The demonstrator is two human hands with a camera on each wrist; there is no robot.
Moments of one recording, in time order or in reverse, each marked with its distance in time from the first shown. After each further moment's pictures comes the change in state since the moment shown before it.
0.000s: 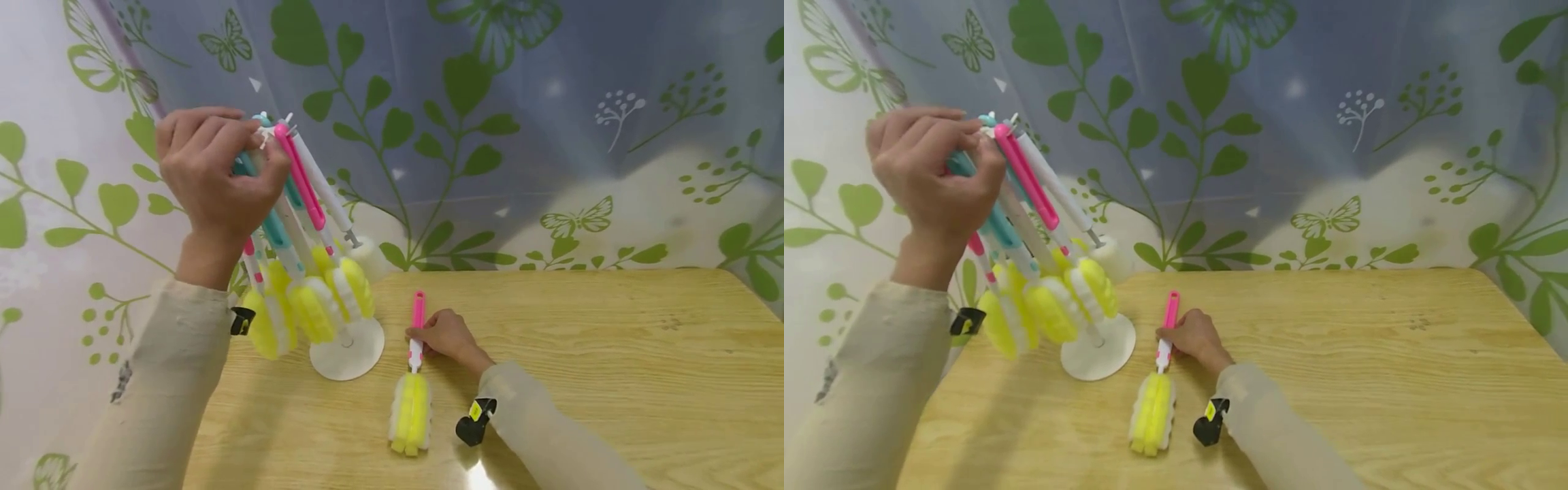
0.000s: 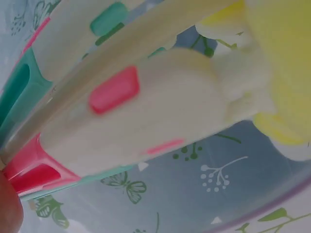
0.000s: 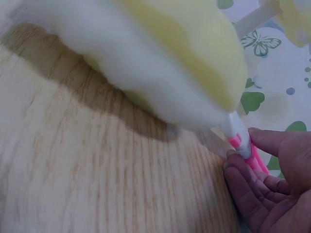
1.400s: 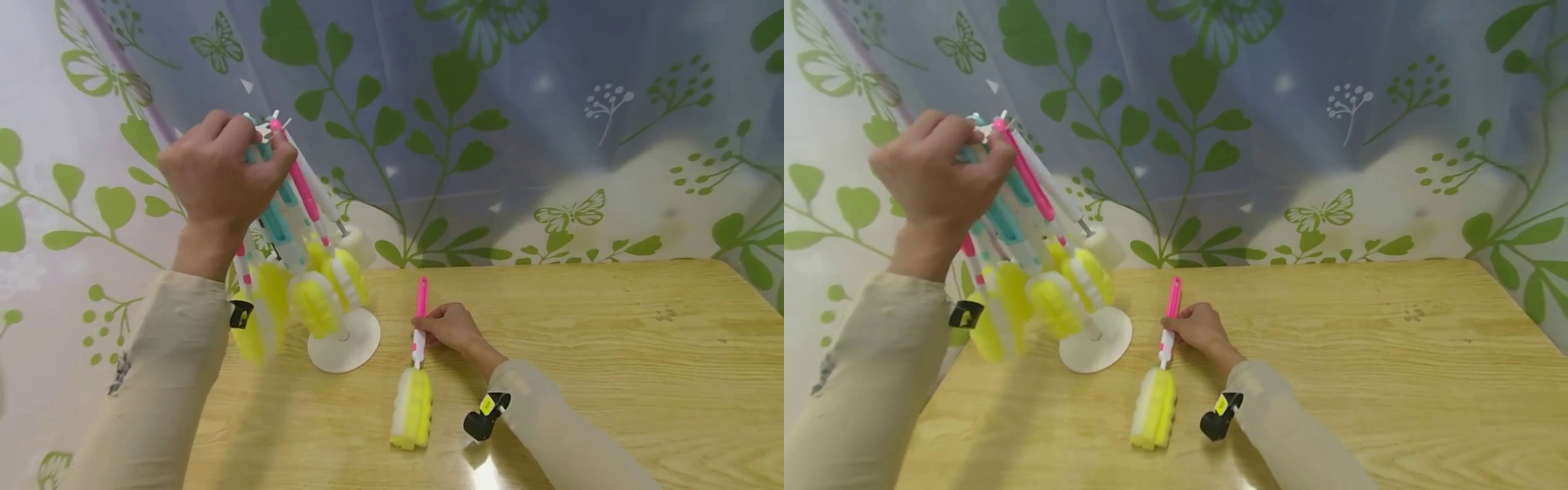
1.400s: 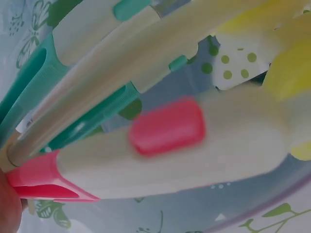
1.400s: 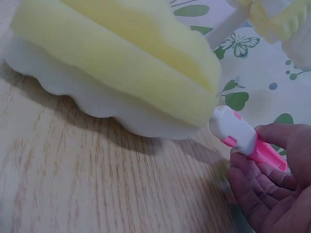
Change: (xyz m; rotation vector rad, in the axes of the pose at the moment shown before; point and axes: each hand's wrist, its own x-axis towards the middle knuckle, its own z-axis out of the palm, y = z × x) left_hand 0.001 0.005 0.003 0.201 -0.145 0.099; right_hand -0.005 0.004 -0.015 0.268 0.012 0.070
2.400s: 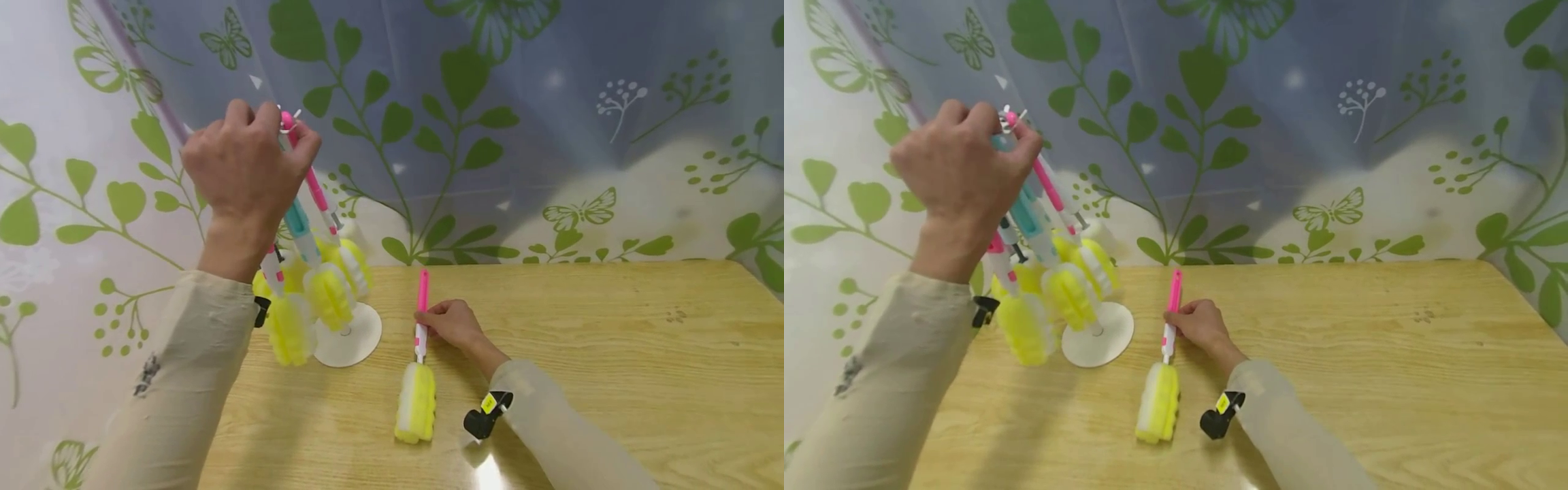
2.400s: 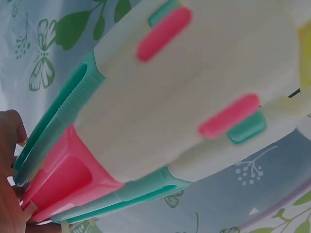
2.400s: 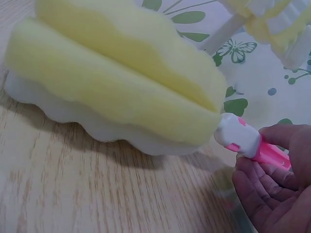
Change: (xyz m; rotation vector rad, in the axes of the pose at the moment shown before) left_hand 0.011 0.028 -0.007 0.363 -0.317 -0.059; right_hand 0.002 -0.003 0.006 0.033 0.022 -0.013
